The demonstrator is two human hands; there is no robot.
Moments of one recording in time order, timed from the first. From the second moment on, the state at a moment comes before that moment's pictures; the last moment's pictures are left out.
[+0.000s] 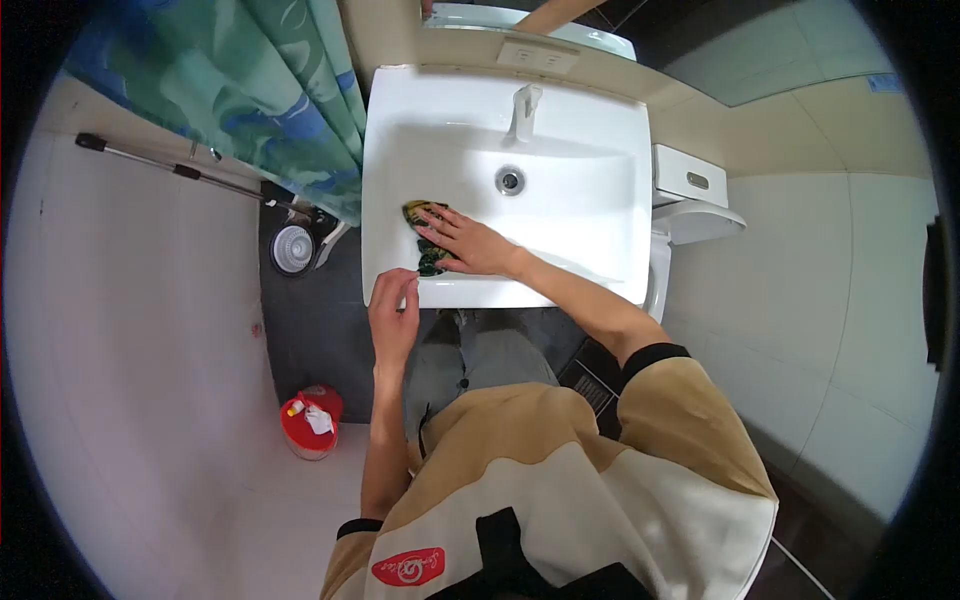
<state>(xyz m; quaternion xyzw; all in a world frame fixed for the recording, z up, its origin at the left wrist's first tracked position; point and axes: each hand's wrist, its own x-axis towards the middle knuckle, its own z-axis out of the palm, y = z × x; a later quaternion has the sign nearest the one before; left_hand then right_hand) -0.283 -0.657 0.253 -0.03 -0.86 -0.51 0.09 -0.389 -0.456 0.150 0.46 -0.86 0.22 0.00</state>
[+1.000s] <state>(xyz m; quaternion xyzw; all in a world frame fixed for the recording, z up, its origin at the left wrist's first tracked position) -0.310 -0.610 0.199 0.24 -0.92 -0.23 0.18 -0.429 -0.221 0.156 0.25 -0.97 0.04 0.01</state>
